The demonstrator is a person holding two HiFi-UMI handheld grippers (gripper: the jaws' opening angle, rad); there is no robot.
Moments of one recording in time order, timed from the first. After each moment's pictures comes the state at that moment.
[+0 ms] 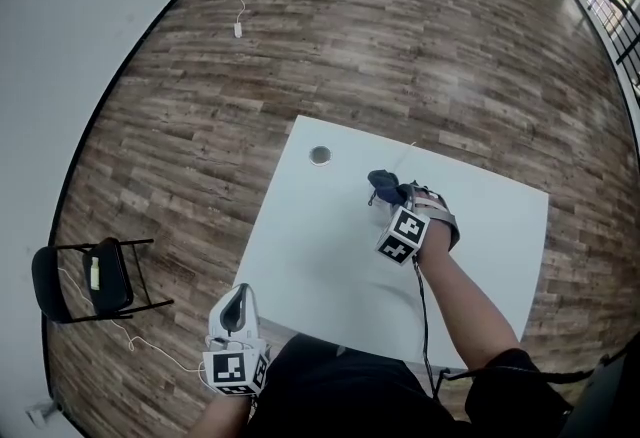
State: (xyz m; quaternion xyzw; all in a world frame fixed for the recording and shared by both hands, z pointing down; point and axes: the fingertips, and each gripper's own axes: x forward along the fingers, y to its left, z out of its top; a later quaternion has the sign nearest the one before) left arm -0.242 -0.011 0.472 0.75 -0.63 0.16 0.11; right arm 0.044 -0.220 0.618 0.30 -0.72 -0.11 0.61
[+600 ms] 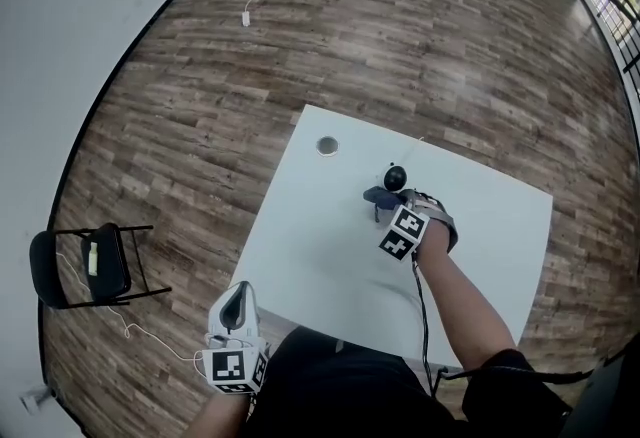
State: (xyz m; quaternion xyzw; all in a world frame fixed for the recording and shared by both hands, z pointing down) left arm -0.248 0.003 0.479 0.74 -0.64 0.16 0.13; right arm 0.038 -0.199 0.654 0.26 -0.73 -0.06 0.63
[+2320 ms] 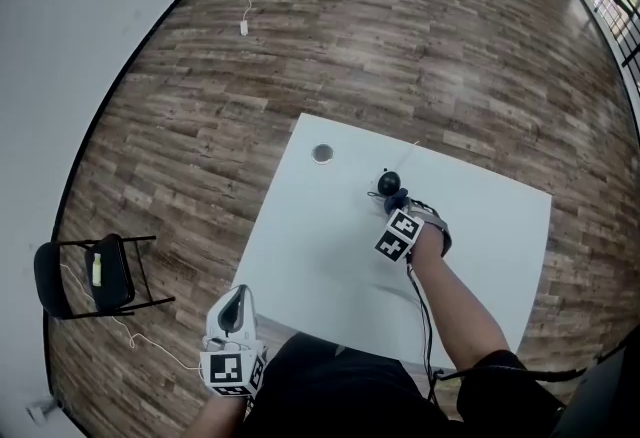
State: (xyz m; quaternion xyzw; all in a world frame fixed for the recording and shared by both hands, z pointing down) left arm -0.249 -0.008 0.478 0.75 -0.62 0.18 0.11; right arm 0.044 -0.195 0.682 0.27 -0.73 -0.01 0.63
